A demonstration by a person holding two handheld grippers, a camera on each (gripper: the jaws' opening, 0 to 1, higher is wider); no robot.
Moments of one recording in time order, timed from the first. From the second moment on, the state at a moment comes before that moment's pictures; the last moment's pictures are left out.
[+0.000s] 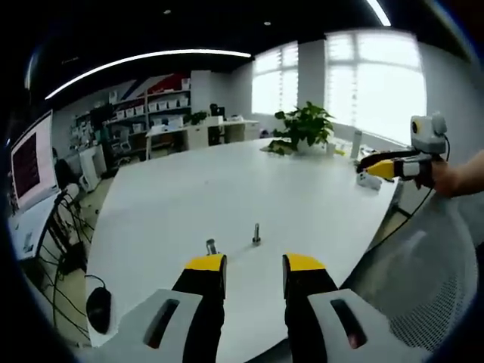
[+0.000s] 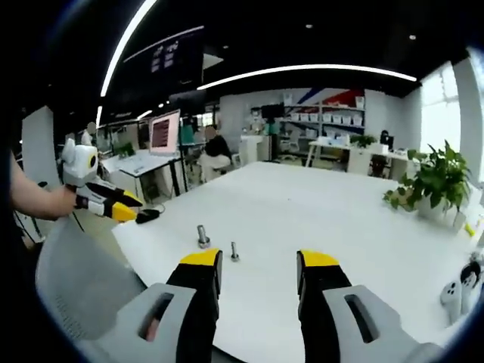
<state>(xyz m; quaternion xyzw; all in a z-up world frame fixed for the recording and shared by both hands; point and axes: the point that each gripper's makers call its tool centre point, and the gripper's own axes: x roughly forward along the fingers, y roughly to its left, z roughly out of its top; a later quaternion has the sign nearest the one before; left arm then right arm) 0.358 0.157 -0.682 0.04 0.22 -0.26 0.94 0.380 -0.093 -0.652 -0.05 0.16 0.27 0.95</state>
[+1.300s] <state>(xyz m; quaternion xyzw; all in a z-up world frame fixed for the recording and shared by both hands) 0.353 0.151 -0.690 0.05 0.24 -0.28 0.93 0.374 -0.081 -0.675 -0.12 0.20 0.30 0.93</state>
